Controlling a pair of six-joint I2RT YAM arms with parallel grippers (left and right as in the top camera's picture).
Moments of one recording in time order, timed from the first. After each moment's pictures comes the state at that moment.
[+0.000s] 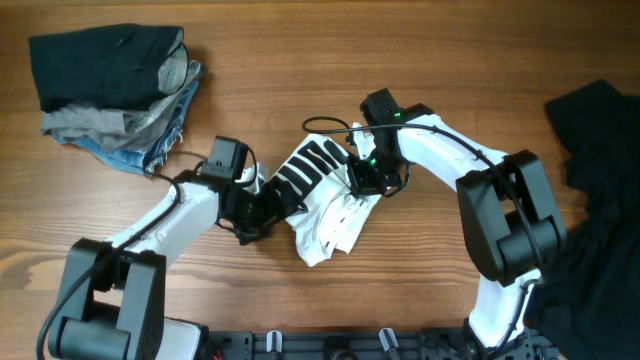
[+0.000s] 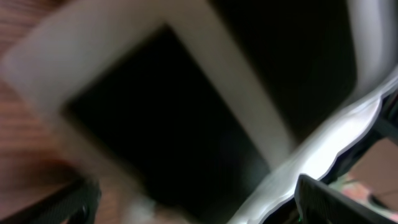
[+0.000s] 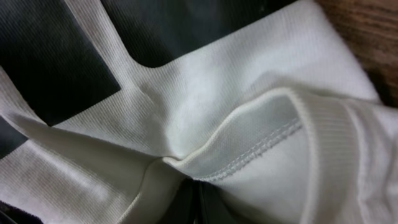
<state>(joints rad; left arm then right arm) -0.25 1.60 0.74 -0.54 0.61 -0.64 0.42 2.03 1.28 -0.83 -0.43 0.18</state>
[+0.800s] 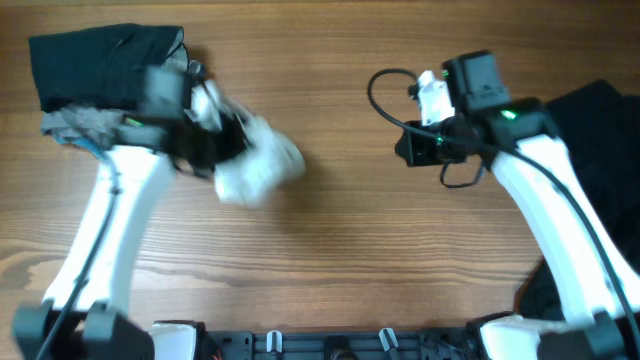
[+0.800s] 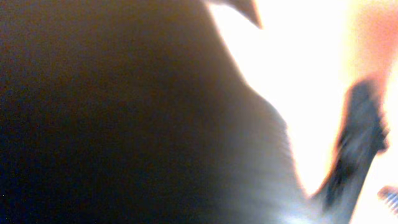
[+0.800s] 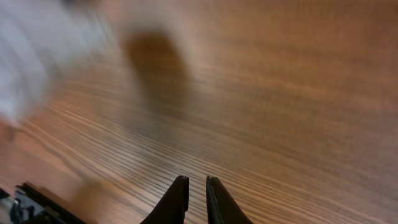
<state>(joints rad) -0.07 1.49 1.32 -0.91 0.43 -0.44 0.25 1.45 1.36 -1.03 -0.35 0.15</state>
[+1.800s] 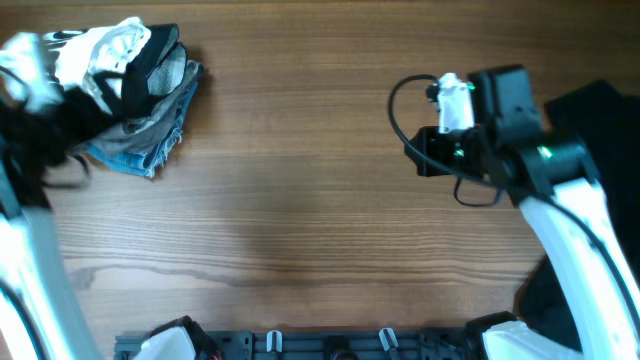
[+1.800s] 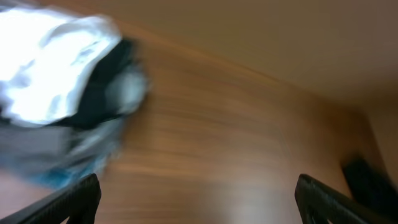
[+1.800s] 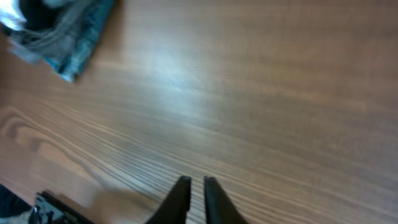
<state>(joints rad) 0.36 1.24 1.55 -1.05 0.56 -0.07 0.25 1.27 1.33 -1.04 -0.34 0.20</state>
